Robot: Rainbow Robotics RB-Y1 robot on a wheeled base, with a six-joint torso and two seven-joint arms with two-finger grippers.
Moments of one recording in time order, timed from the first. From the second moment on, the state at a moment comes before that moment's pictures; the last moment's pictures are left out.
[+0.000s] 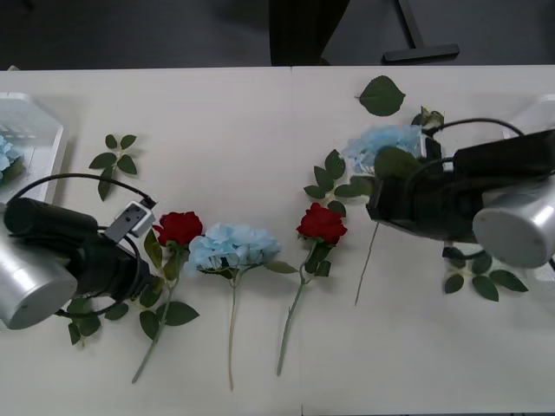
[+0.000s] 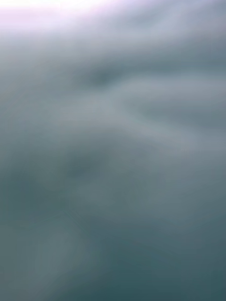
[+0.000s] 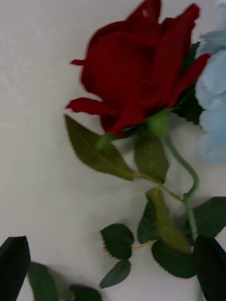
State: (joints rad) right arm -0.29 -0.69 0.30 -2.07 -0.75 1.24 0.73; left arm -0.14 0.90 -0.44 -2.10 0.59 1.26 -1.39
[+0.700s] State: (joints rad) right arm -0.74 -0.57 0.25 -1.77 -1.31 0.90 1.63; left arm -0.24 0.73 -0.67 -1.96 0.35 1.23 -1.18
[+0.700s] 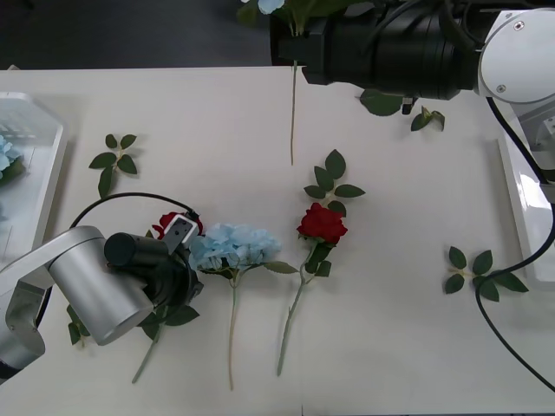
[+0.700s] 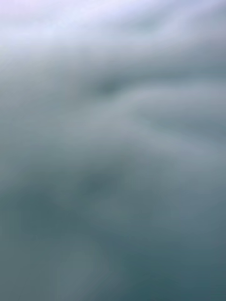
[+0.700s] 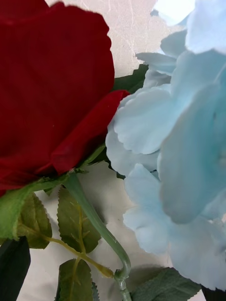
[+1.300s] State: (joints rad) right arm -0.74 -0.57 0.39 -1.74 -1.34 0.73 1.66; left arm -0.23 0.86 -0.63 -2.12 0.54 1.18 -1.18
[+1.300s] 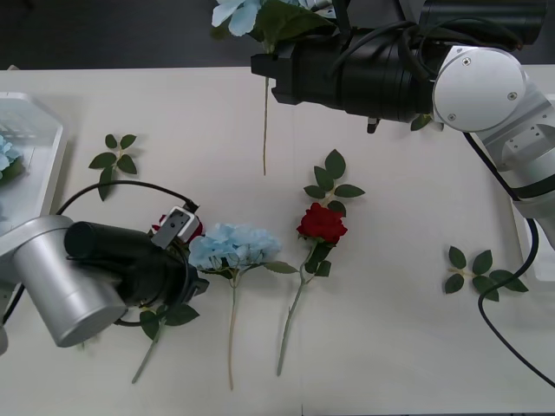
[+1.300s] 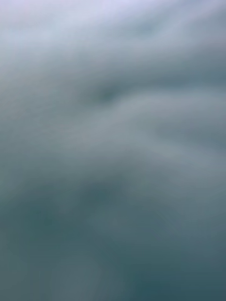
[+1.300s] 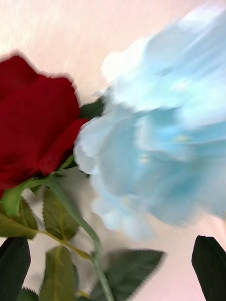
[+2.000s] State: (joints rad) right arm -0.74 -0.57 0.40 -1.73 -1.35 0.73 1.66; left arm -0.17 0.94 -0.45 -2.26 0.88 0.66 -1.18
